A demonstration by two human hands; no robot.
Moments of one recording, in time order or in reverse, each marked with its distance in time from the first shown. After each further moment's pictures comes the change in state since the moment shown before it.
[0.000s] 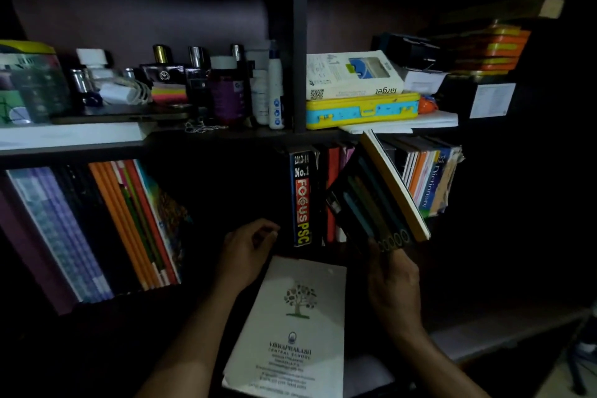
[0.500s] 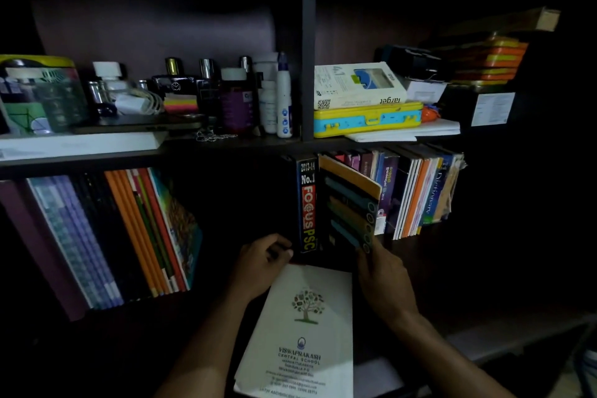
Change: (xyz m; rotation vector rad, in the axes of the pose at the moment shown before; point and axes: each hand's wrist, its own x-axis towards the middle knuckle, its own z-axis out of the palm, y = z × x) left_hand -0.003 0.002 0.006 0.030 -0.171 -0.120; right_hand 0.018 -0.009 0.010 -0.299 -0.273 -0.044
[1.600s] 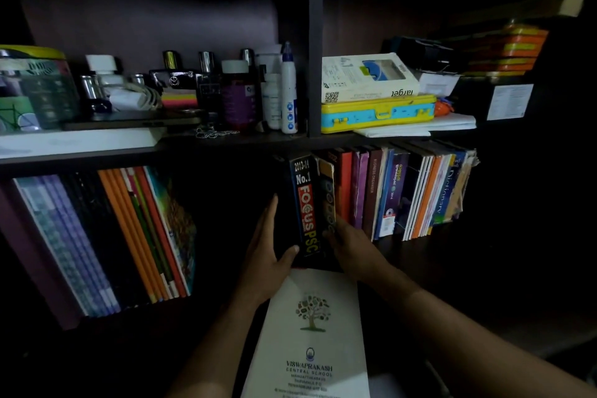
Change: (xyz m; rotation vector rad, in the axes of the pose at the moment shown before) left_hand 0.009 -0.006 0.007 -0.216 0.096 0.224; right_hand 0.063 -0.030 0.031 0.195 -0.412 -0.084
